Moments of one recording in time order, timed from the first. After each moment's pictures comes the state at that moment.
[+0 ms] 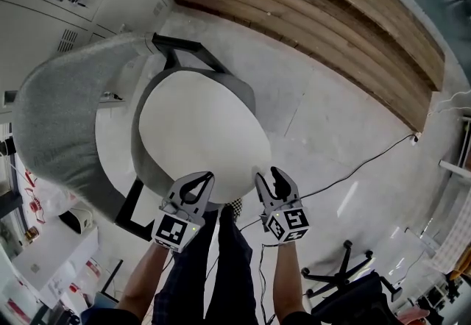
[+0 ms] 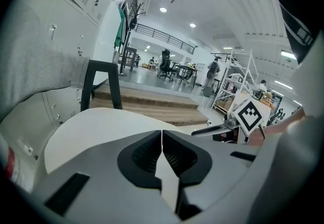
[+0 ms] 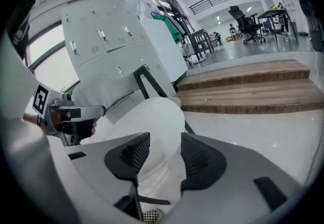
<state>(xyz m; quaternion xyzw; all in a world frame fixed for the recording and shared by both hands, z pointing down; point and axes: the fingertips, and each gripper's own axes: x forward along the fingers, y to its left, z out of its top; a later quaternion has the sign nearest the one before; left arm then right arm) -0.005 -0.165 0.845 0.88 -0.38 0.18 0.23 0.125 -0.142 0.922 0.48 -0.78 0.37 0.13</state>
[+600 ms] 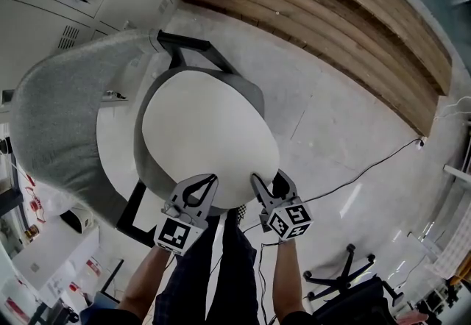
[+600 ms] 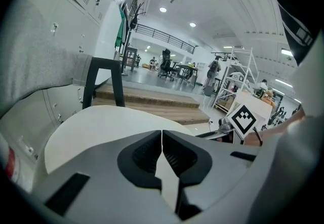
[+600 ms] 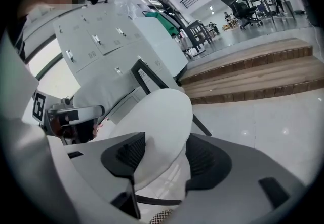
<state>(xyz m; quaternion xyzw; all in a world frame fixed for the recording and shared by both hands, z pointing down) -0.013 -0.172 0.858 0.88 -0.38 0.18 0.22 0.100 -0.148 0.957 0.45 -0.78 0.43 0.10</state>
